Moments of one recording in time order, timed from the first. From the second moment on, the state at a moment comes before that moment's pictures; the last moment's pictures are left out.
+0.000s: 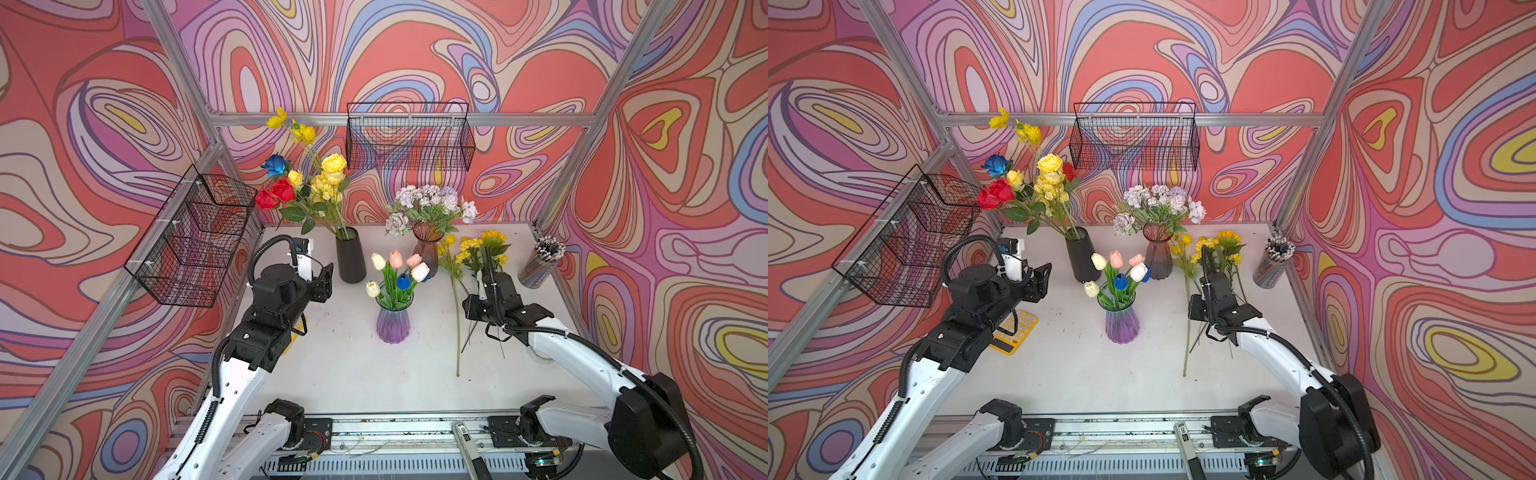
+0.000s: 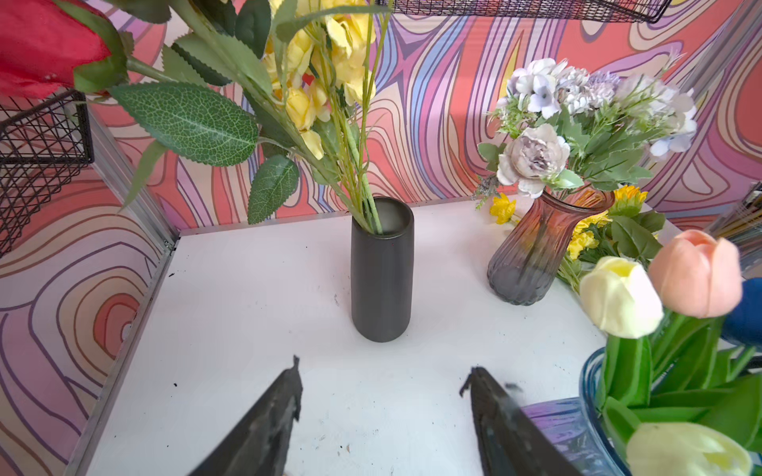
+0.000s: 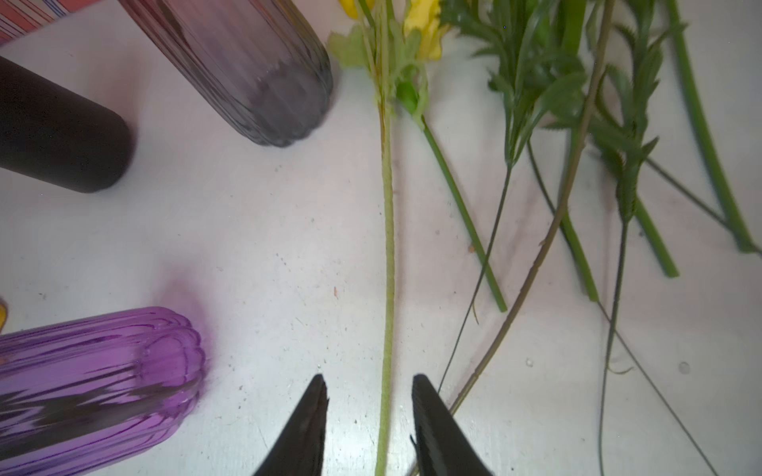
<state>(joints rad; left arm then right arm) -0.29 0.86 0.97 -0.41 -0.08 -0.08 0.37 1.17 0.77 -0.40 0.03 0.43</state>
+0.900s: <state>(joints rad) -0.28 1.26 1.10 -0.19 0.07 0.02 0.37 1.04 0.82 -0.38 0.03 0.36</state>
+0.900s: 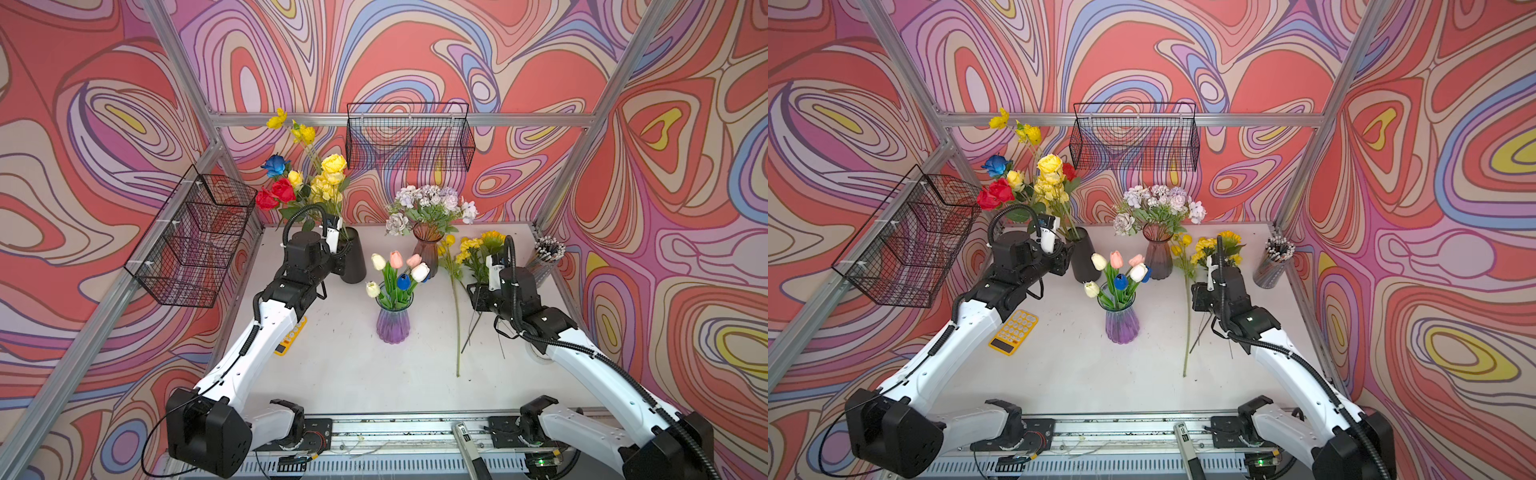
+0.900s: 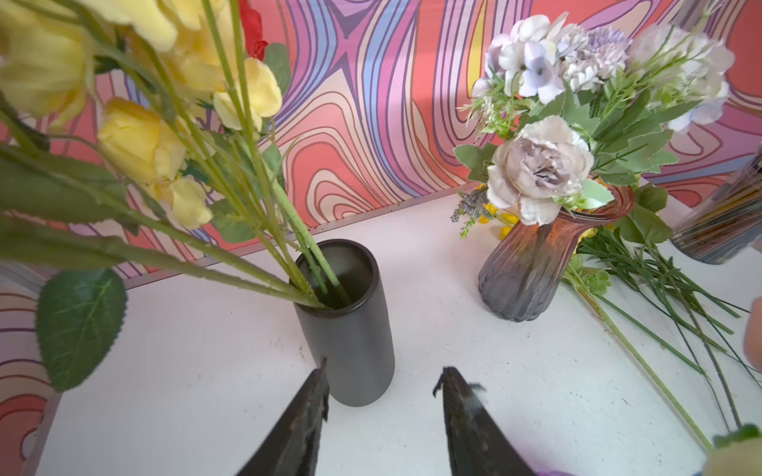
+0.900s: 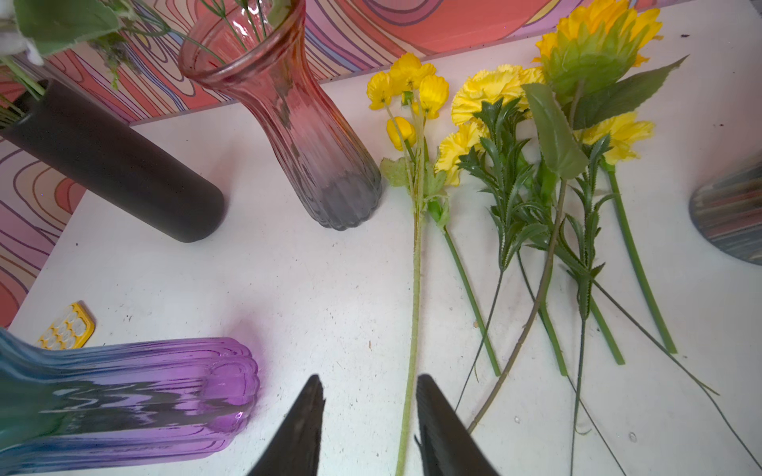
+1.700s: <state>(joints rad) -0.28 1.41 1.18 -0.09 -0.06 -0.05 0.37 1.02 0.82 -0.35 0.01 0.36</state>
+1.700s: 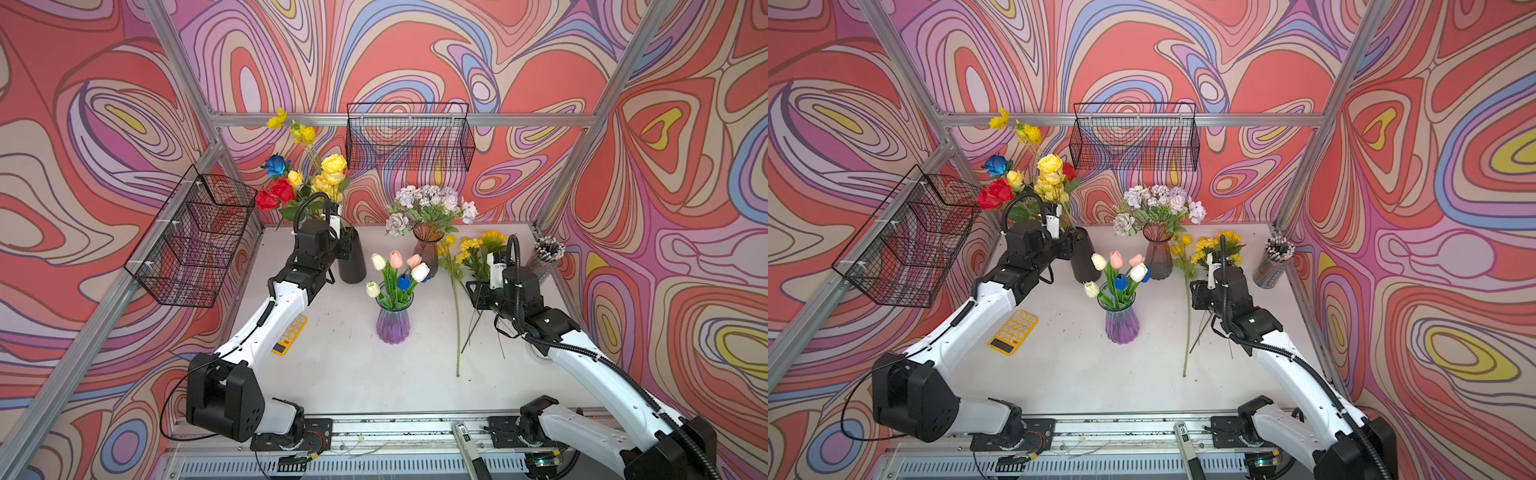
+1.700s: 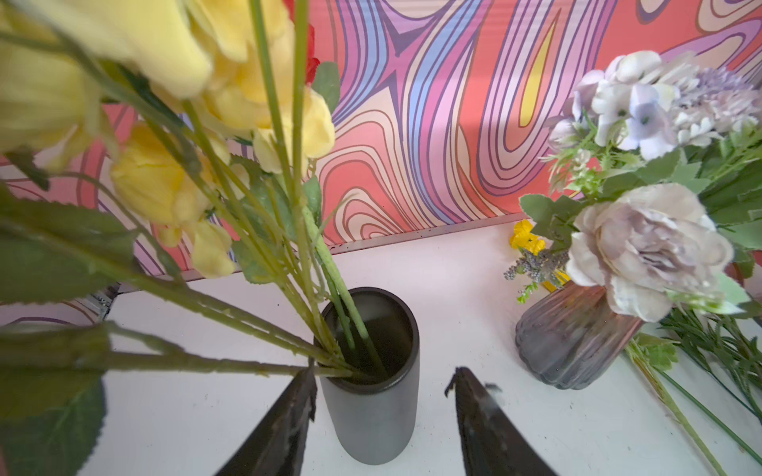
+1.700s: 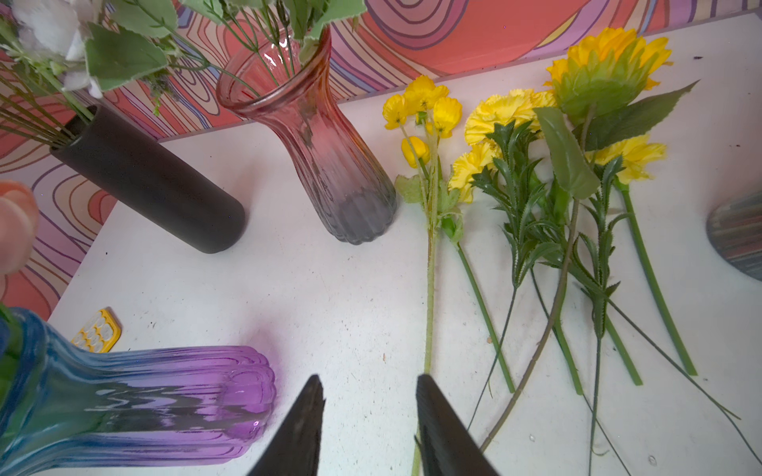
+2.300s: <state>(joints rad) -0.24 1.40 1.37 -0.30 -0.01 0.00 0.37 1.02 0.82 -0.33 -0.01 0.37</state>
